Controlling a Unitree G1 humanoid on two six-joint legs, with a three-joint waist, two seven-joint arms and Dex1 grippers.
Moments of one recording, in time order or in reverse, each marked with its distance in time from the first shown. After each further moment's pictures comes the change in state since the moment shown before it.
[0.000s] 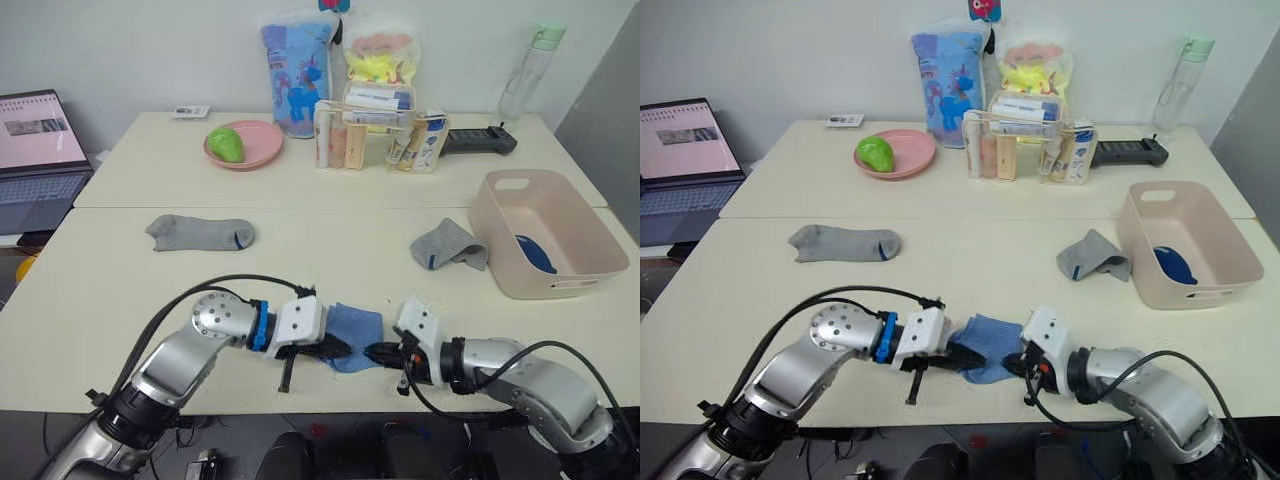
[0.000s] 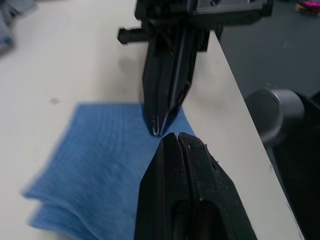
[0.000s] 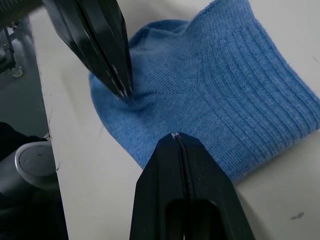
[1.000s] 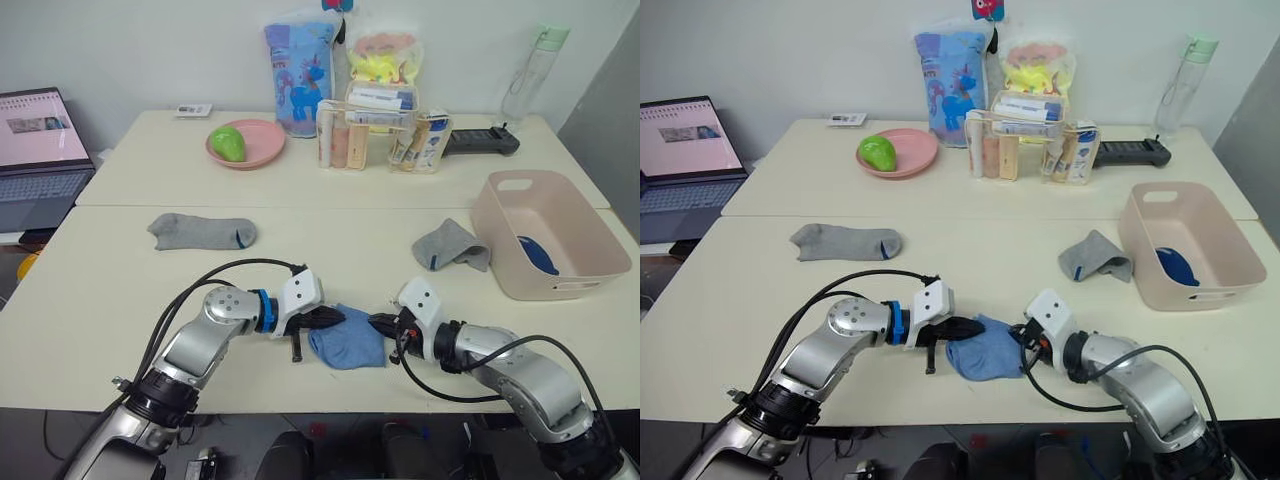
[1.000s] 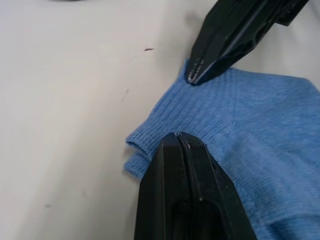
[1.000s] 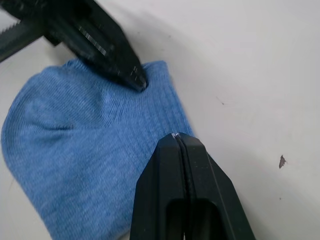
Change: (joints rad) left arm -0.099 -0.098 0.062 0.187 0.034 0.035 0.184; right arm 0.021 0.093 -0.078 0.036 -0.141 -0.046 -0.079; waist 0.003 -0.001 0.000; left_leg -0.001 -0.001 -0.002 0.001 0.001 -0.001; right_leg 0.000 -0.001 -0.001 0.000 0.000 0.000
